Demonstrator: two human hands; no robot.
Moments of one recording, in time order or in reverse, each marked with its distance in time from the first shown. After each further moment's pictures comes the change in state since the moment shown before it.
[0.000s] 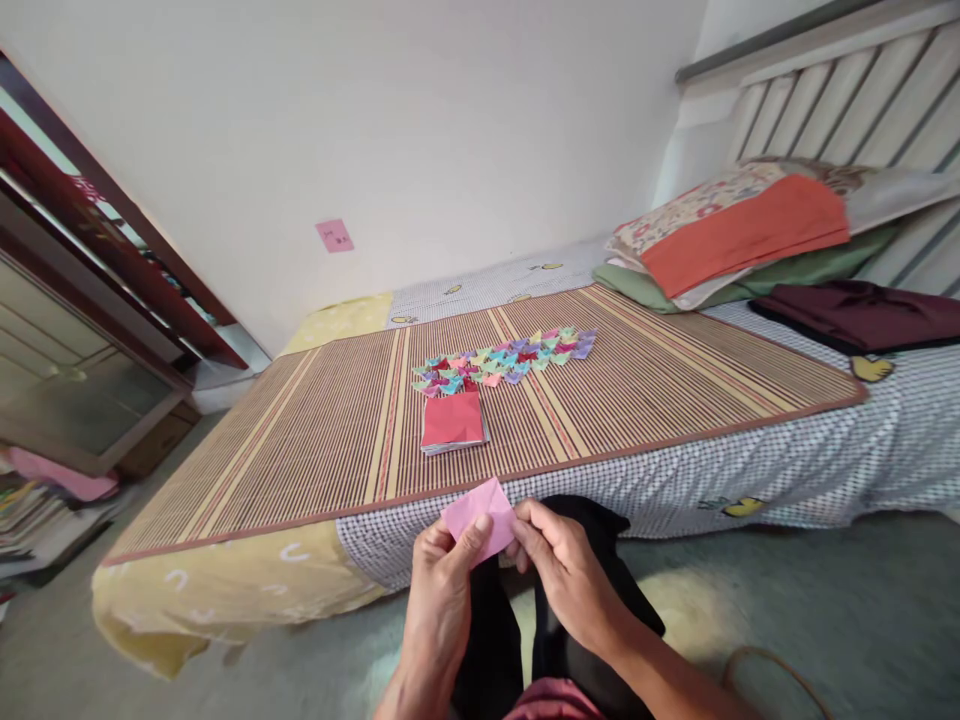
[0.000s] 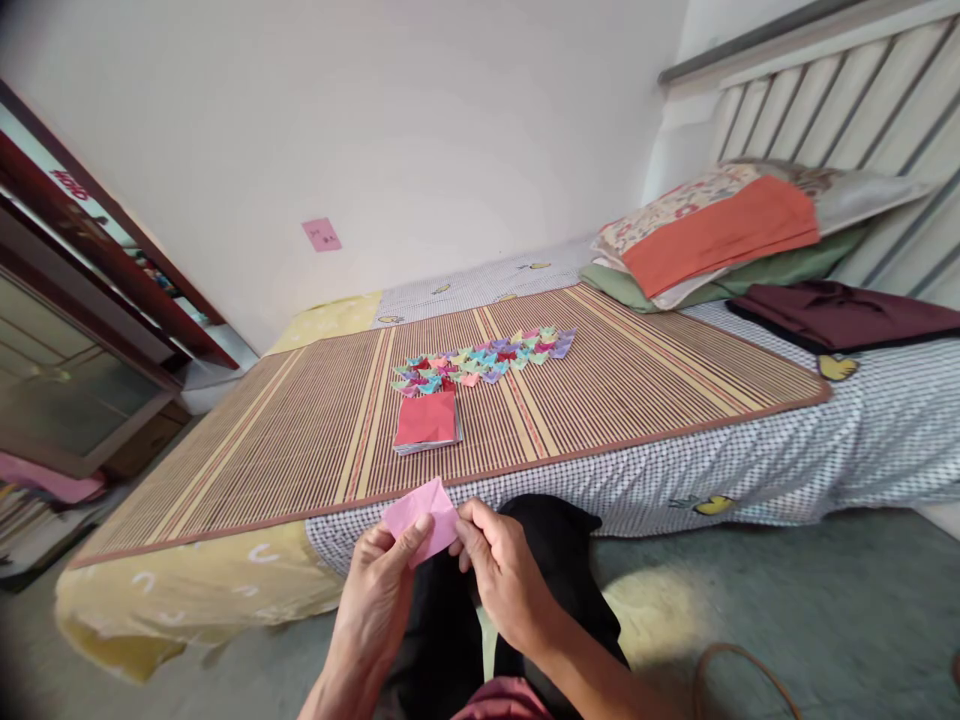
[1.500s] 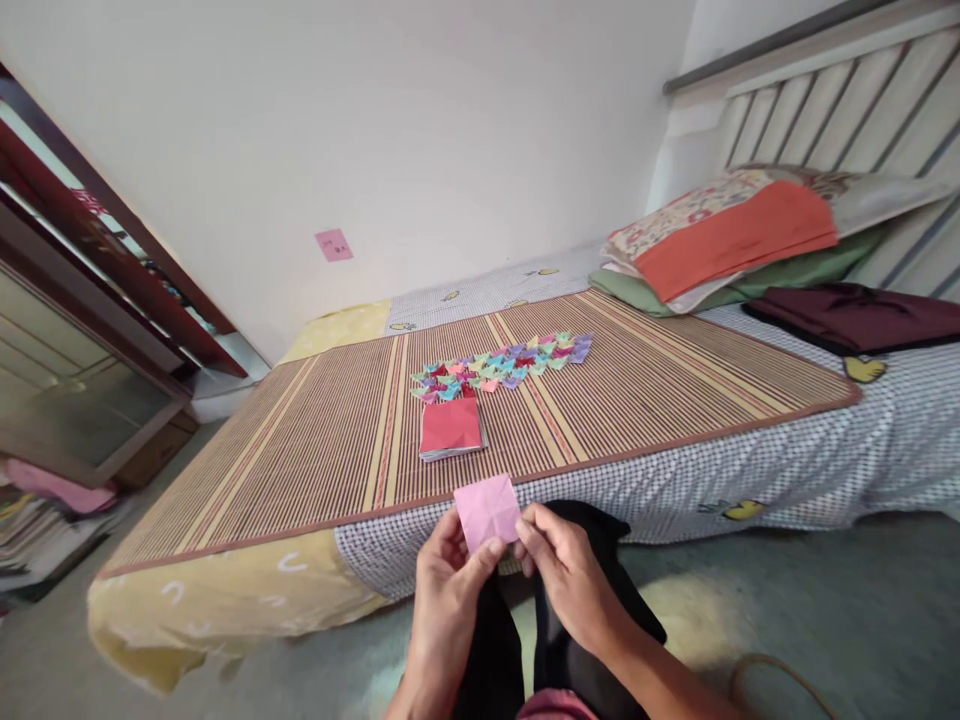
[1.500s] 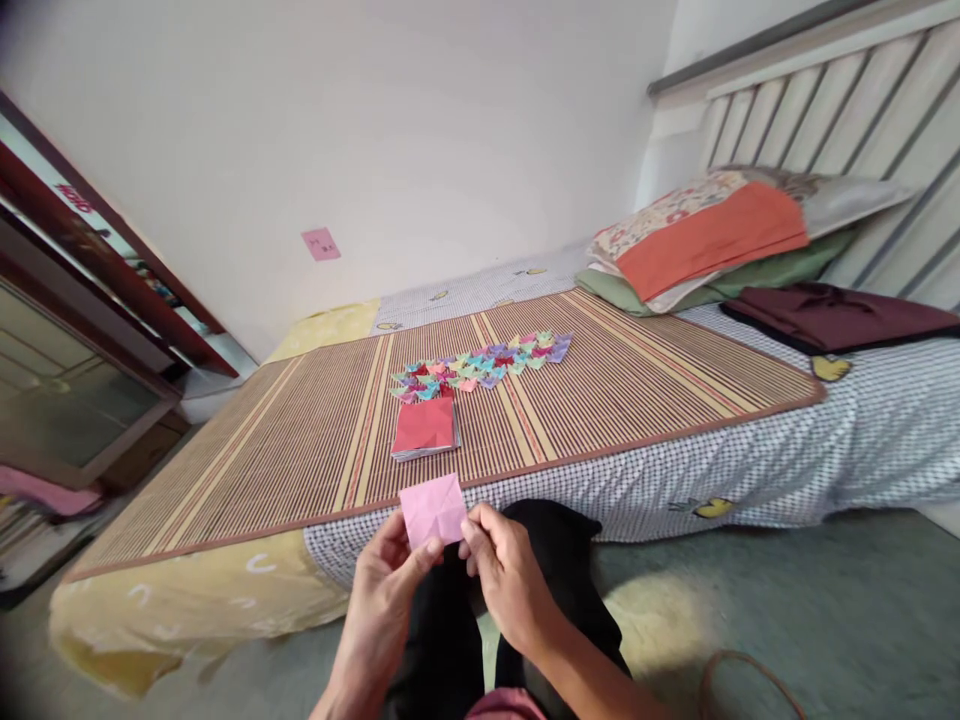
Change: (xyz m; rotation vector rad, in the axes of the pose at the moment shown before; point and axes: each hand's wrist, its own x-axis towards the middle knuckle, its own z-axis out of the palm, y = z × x) left_hand 0.002 -0.008 -0.010 0.093 0.064 0.059; right_hand -0.001 0.009 -0.003 -0.039 0.063 0.073
